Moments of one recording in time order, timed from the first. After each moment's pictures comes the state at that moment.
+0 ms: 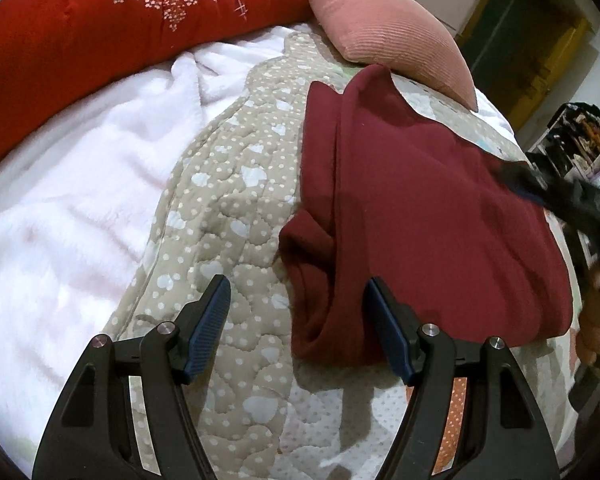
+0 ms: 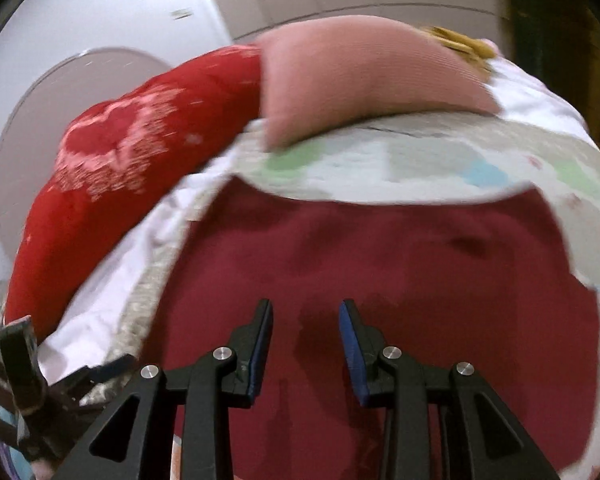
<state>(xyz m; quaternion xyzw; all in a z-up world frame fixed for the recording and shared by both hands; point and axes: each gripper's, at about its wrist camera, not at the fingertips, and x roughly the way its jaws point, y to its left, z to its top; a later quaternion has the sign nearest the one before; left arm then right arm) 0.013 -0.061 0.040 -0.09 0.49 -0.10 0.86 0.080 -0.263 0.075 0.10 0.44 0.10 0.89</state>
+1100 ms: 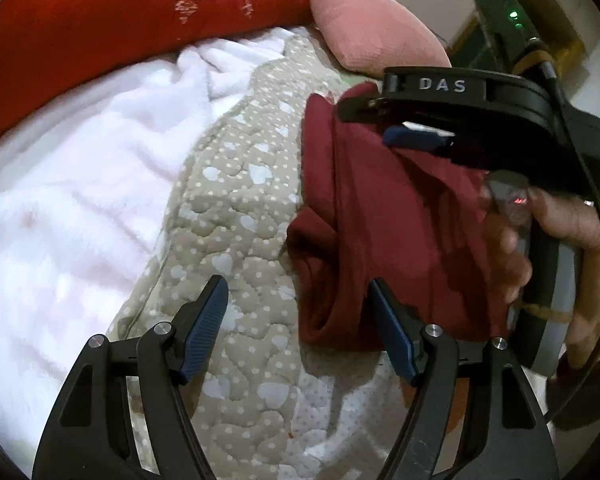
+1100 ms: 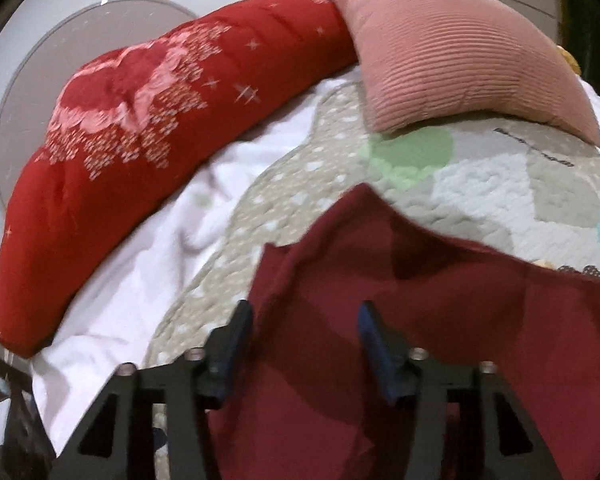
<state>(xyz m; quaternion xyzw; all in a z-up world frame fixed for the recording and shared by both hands) 0.007 -0.038 0.043 -0.15 0.49 -0.13 0.85 0.173 -0.159 0.042 0.07 0.50 0.15 0.85</state>
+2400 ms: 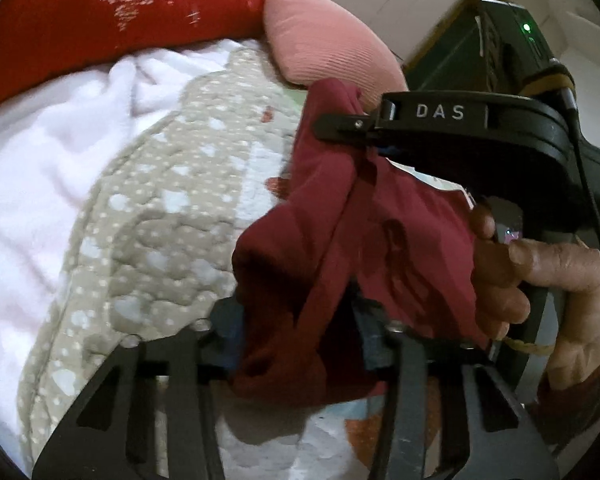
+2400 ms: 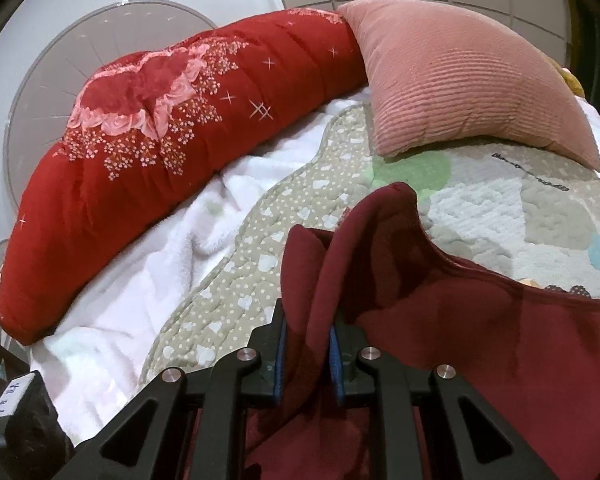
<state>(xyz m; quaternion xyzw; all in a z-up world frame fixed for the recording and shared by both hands) 0.025 -0.065 0.041 -0.18 0.44 -0.21 0.86 0.162 -0.162 0.062 0.05 0.47 0.16 0.87</state>
